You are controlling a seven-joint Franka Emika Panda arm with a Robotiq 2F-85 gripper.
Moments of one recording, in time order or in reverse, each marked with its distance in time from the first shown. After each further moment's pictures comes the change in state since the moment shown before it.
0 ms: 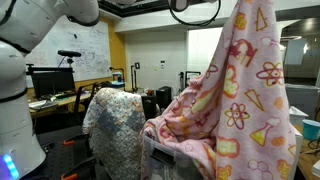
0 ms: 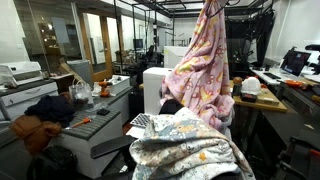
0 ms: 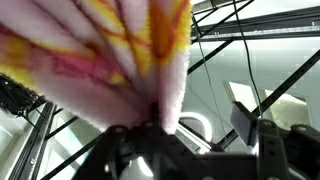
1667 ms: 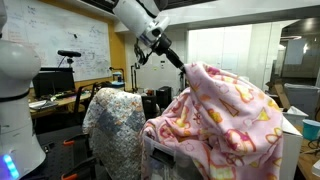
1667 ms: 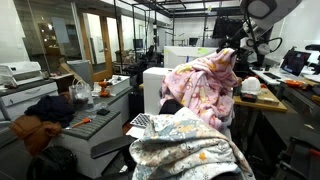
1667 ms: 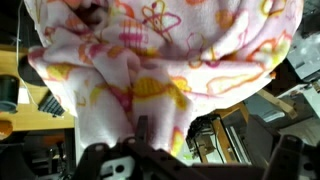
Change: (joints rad) arm 0.414 -0.669 -0.018 -0.977 0.893 -0.001 -1.353
